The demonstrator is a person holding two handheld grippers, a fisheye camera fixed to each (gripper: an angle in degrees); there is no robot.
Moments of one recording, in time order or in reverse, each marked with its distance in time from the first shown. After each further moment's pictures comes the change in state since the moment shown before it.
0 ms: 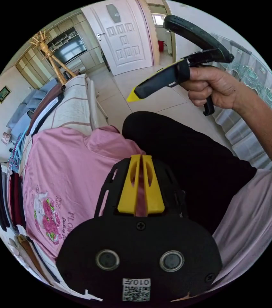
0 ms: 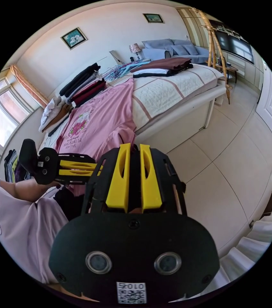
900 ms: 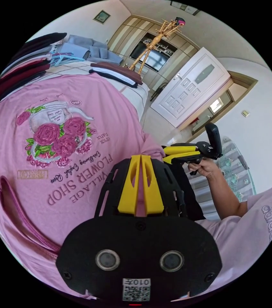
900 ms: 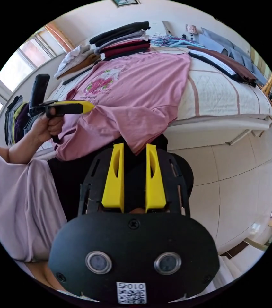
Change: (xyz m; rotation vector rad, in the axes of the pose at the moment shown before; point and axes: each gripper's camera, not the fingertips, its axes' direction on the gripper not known) left arm -0.164 0.182 0.008 0.338 0.333 -0.776; right arm -0.033 -0.071 0.054 -0.307 -0.034 -0.382
